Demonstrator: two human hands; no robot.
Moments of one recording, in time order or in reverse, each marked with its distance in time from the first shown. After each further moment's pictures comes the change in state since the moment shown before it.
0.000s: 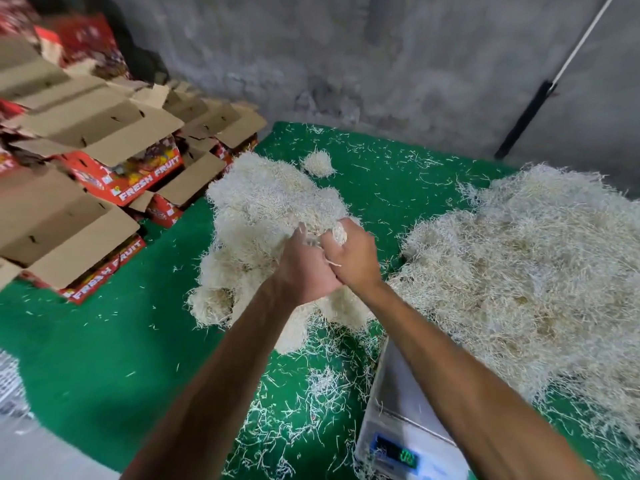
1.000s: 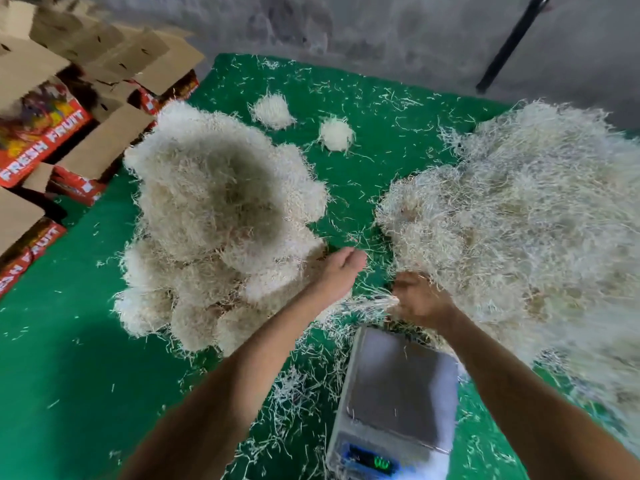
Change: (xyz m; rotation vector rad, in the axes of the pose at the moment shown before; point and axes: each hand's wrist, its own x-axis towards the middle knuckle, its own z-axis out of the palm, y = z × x) left_hand 0.151 -0.120 0.010 0.929 0.029 0.055; right_hand -0.043 0.245 -0.107 -0.746 -0.876 0.369
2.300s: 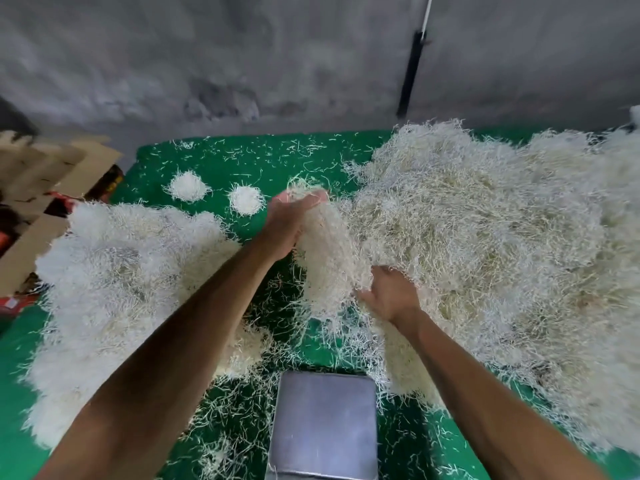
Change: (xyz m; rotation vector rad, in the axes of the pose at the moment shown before) left_hand 0.053 0.206 0.083 -0.110 0.179 0.207; right_hand -0.035 0.115 -0.022 0.216 0.557 0.229
